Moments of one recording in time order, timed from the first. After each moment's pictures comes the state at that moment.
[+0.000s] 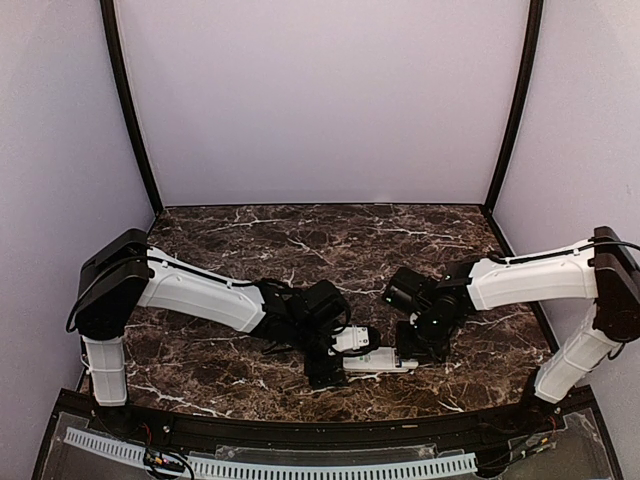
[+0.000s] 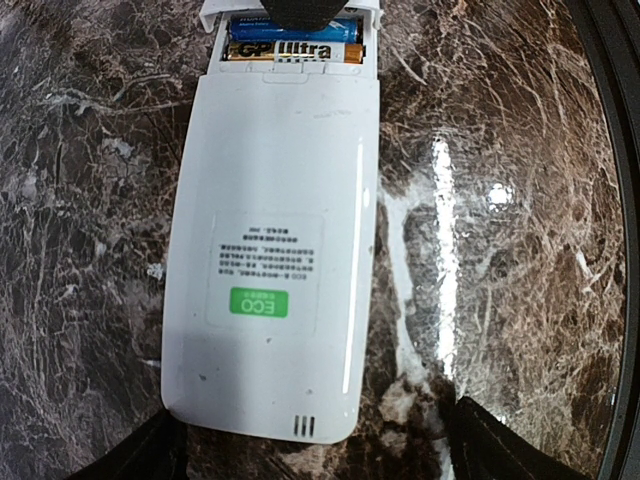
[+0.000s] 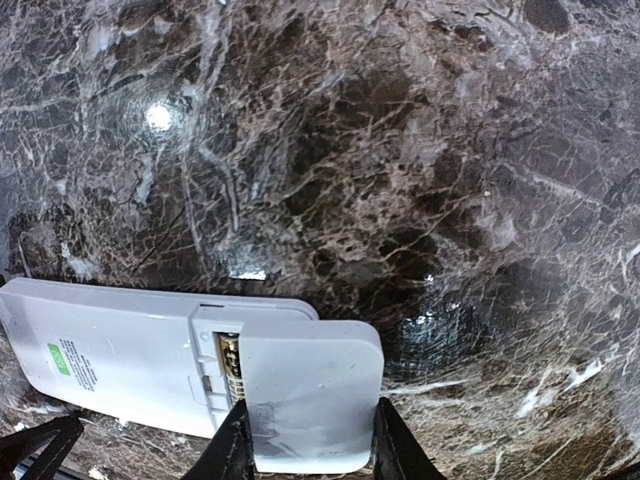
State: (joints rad) left arm -1.13 1.98 1.23 -0.31 0.18 0.37; right arm 0.96 1.55 0.91 -0.78 0.05 1.01
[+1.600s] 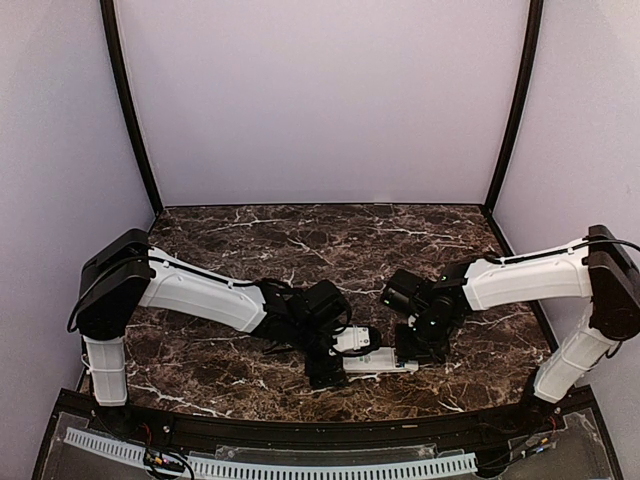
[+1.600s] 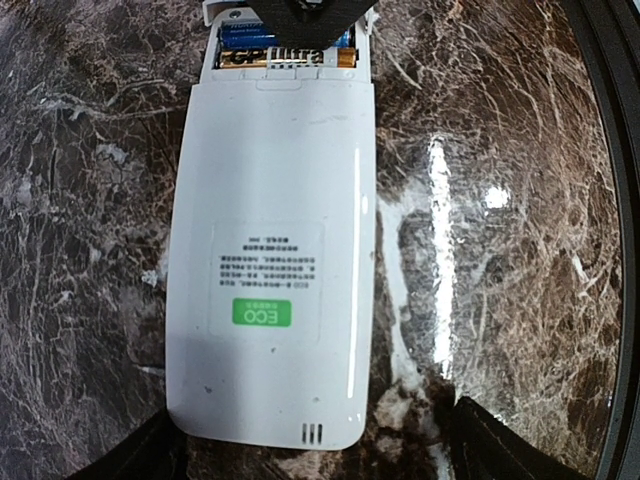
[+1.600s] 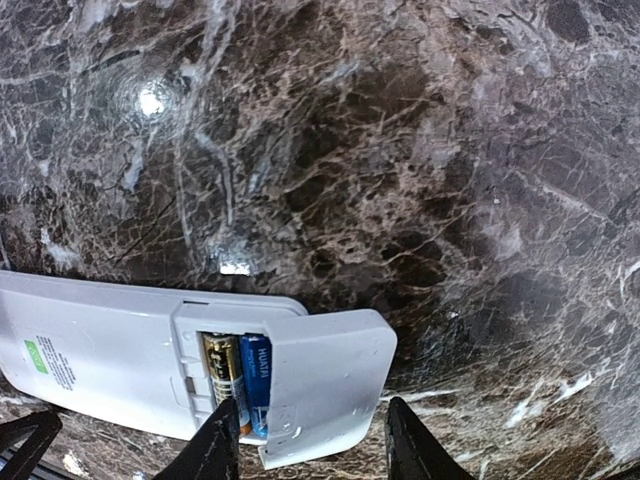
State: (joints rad) left arm -1.13 1.98 1.24 -0.31 0.19 0.36; right arm 0.96 1.58 0.91 -0.79 0.05 0.95
